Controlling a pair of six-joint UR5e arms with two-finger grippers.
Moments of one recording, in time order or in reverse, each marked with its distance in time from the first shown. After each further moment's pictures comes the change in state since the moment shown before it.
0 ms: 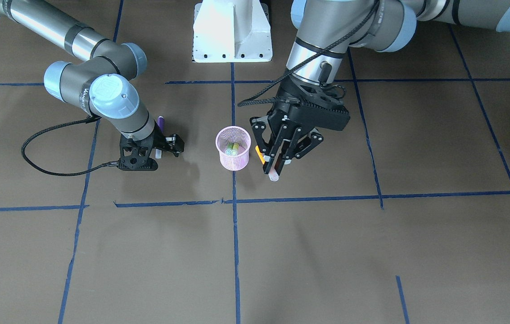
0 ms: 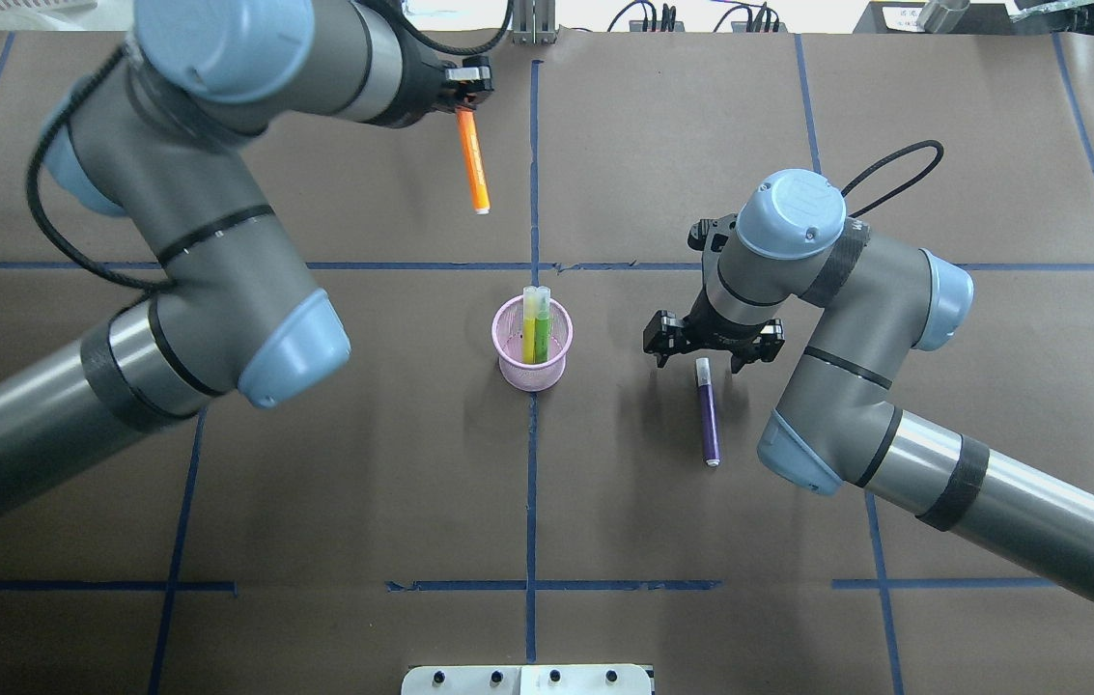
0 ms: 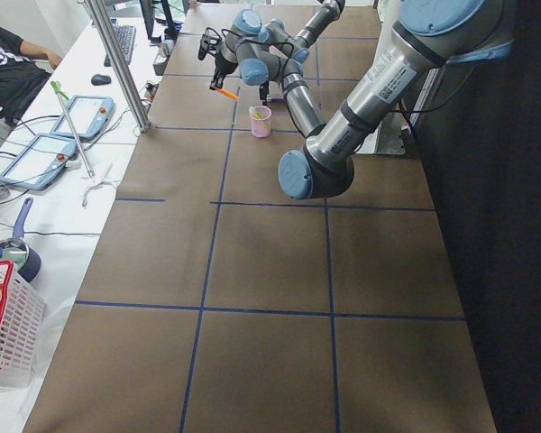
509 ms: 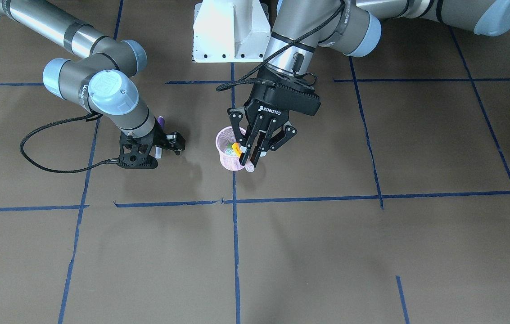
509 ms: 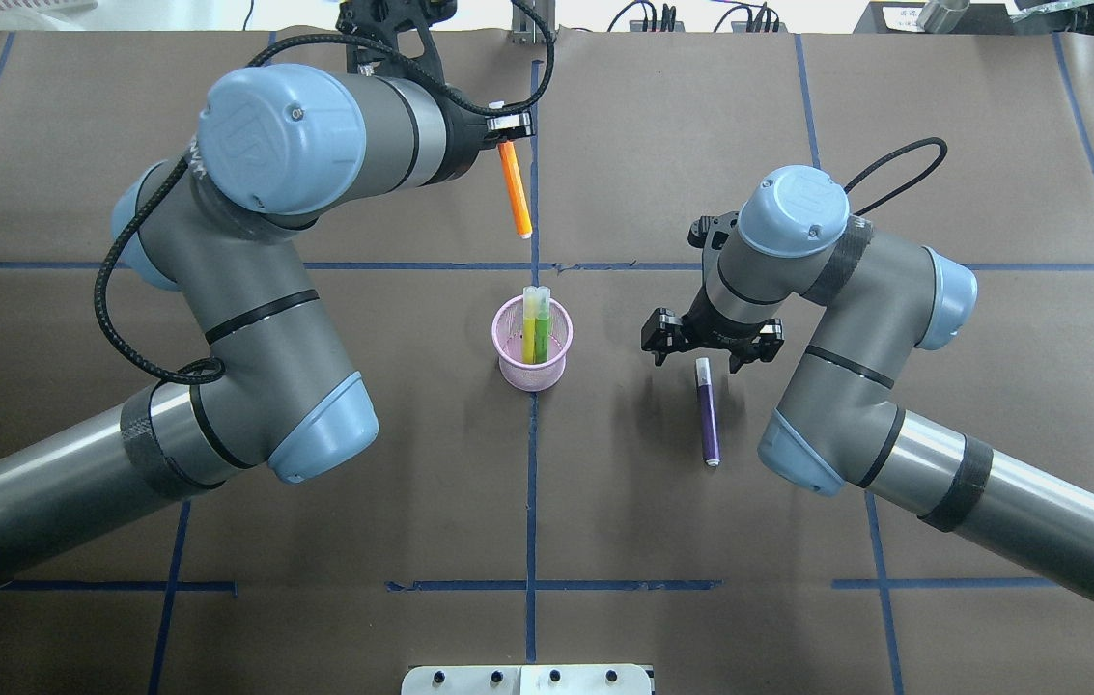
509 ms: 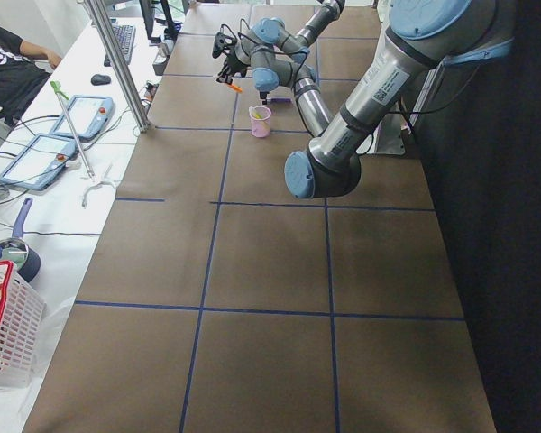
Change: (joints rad) left arm 0.080 0.031 -0.002 -0.090 0.142 -0.042; right arm 0.002 -0.002 0.014 -0.007 0.002 0.015
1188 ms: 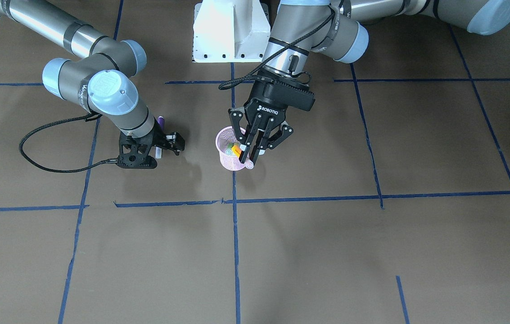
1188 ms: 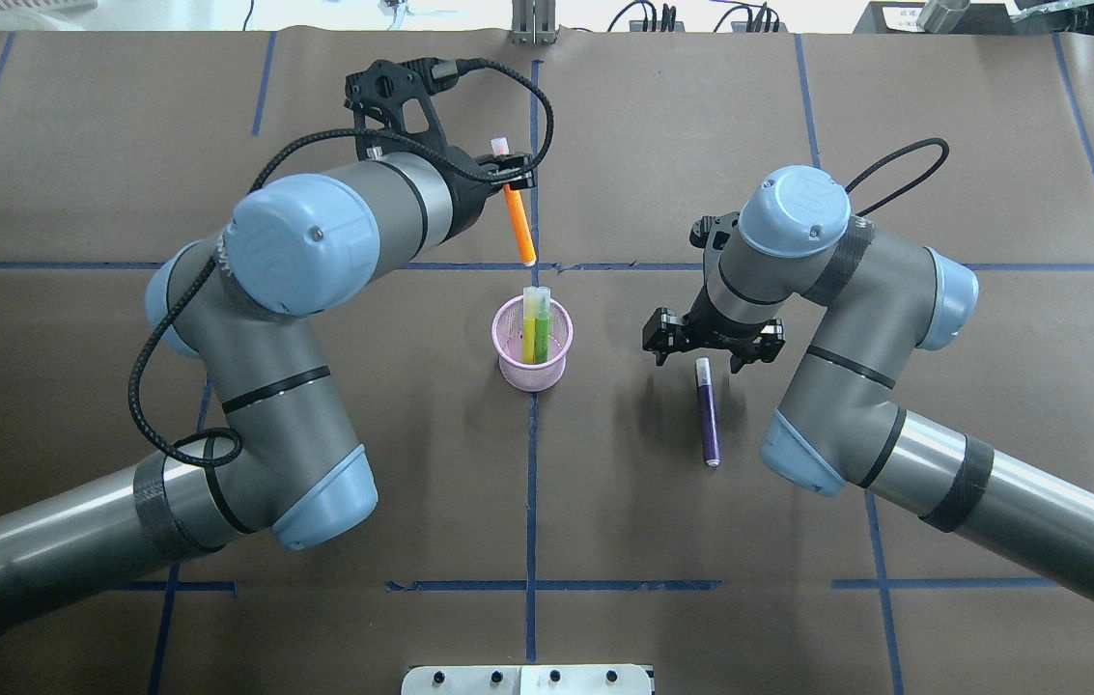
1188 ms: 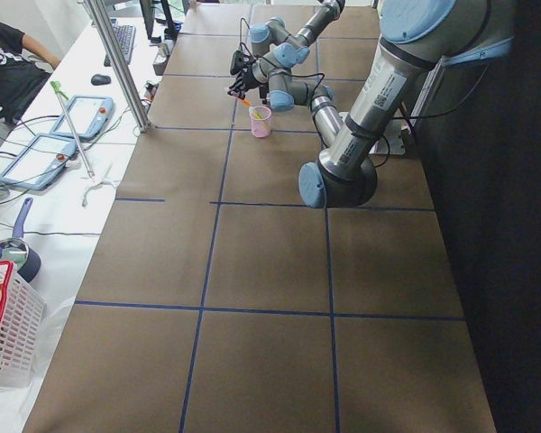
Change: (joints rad) left arm 0.131 0.090 0.007 -0.107 0.197 -0.001; right arm 0.000 0.000 -0.001 0.000 0.000 0.004
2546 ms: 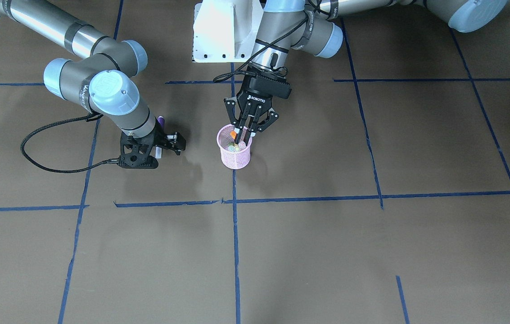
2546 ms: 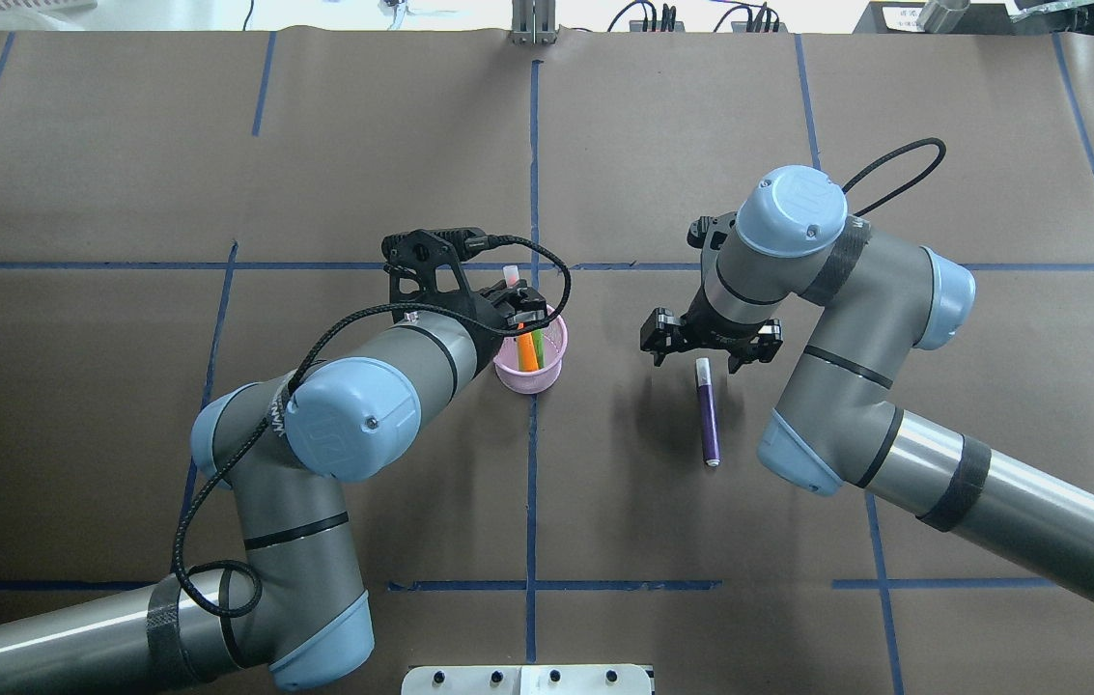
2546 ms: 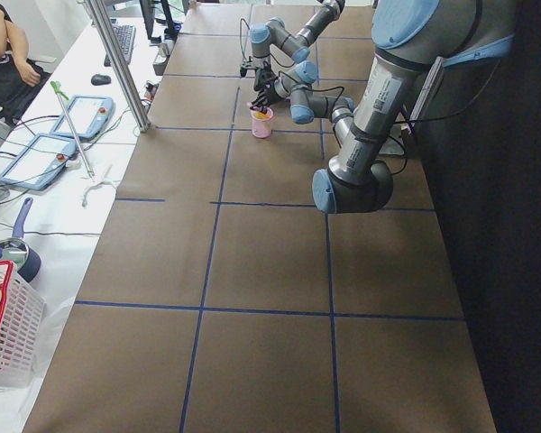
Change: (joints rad) left arm 0.136 0.038 0.002 -0.008 0.095 -0.020; right arm -0.002 0.003 -0.003 0.000 0.002 0.000
